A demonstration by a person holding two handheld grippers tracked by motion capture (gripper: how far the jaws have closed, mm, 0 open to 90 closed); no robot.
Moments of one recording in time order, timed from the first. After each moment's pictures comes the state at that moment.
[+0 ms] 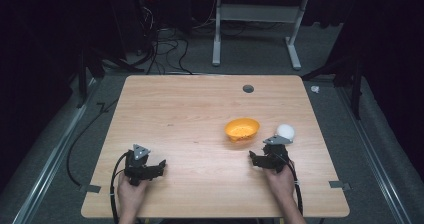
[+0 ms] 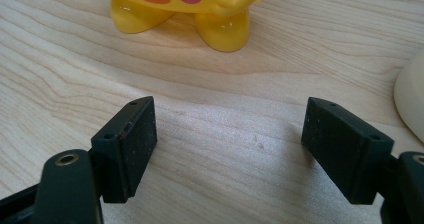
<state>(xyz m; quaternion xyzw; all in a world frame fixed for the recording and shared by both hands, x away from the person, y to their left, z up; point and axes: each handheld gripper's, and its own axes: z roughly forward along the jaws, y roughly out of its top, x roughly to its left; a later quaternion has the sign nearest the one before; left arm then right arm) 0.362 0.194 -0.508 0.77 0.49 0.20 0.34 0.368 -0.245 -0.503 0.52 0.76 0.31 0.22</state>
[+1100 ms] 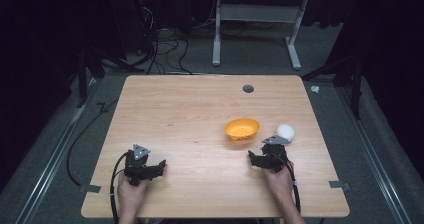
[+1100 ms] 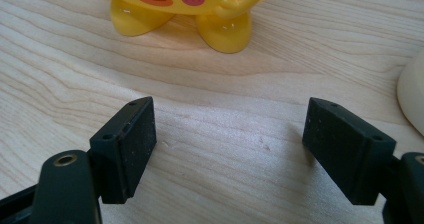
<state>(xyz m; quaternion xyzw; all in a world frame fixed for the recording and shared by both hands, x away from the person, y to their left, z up) 0.362 0.194 -0.508 0.77 0.49 0.20 0.34 0.368 -0.240 -0.503 0.53 0.76 0.31 0.23</state>
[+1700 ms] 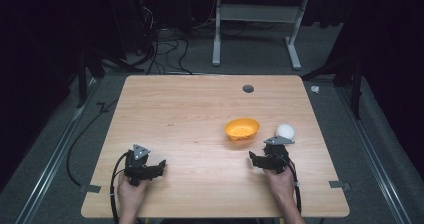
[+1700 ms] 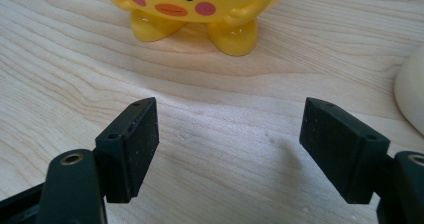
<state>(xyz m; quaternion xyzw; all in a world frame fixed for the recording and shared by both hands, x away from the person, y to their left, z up) 0.362 0.194 -0.508 0.77 0.49 0.20 0.34 0.360 -0.242 -0.492 0.53 0.76 0.32 0.21</state>
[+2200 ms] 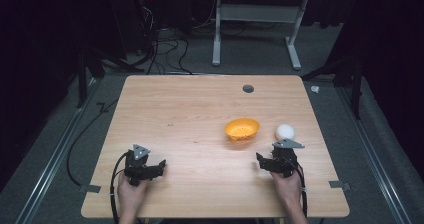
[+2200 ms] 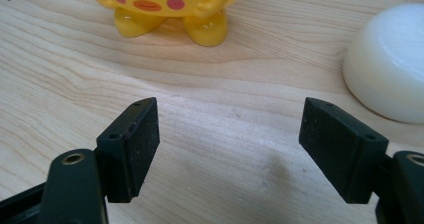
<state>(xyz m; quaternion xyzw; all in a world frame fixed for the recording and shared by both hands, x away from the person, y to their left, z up) 0.362 0.194 -0.508 0.77 0.49 0.20 0.34 0.344 -0.259 -0.486 0.54 0.74 0.33 0.23</state>
